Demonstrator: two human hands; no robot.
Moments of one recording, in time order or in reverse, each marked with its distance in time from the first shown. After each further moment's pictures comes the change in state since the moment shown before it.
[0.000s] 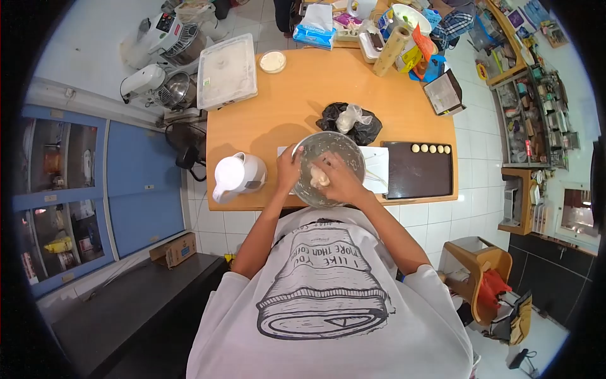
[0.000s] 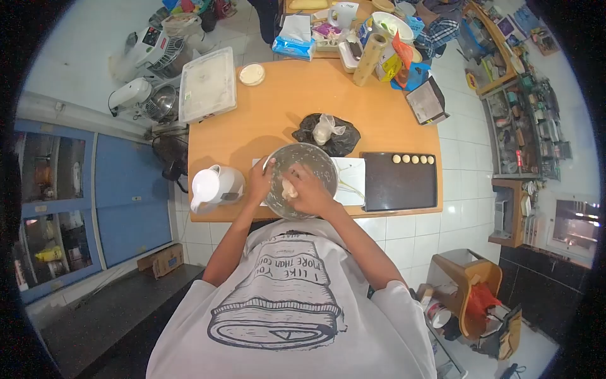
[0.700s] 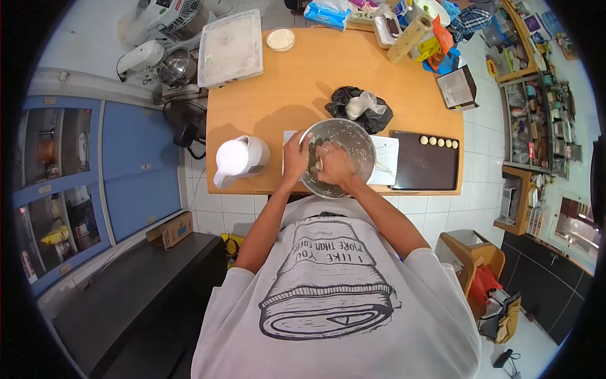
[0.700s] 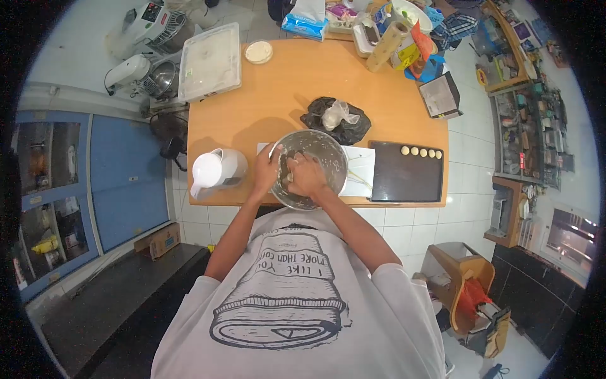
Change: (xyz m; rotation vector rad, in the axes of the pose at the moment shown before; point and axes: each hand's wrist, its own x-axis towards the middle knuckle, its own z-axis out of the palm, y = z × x) left_hand 0.000 -0.017 0.007 -0.004 0.055 -0.022; right_hand 0.037 0.025 0.058 -0.315 -0.055 0.159
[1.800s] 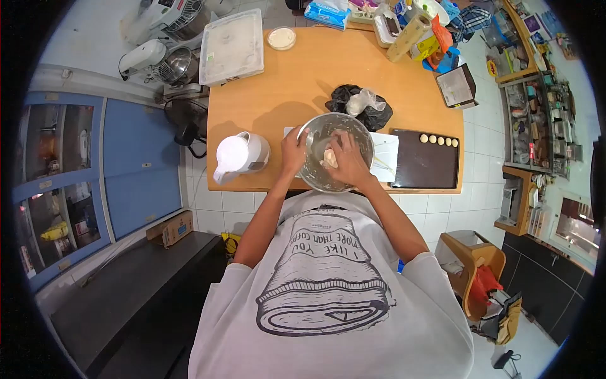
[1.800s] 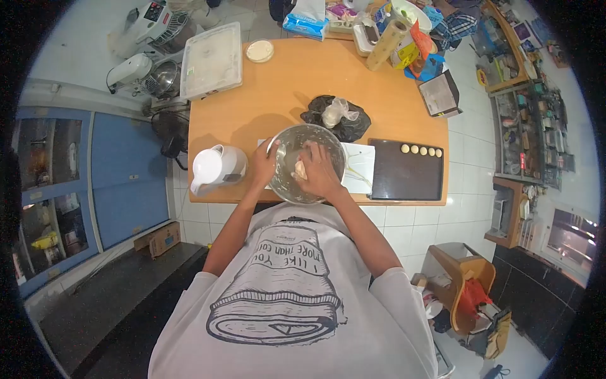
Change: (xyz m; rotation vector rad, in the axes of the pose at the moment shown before) left_hand -0.001 0.018 -0.009 0.052 0.059 0.009; right_hand -0.028 0.013 -0.025 0.128 0.230 -0.110
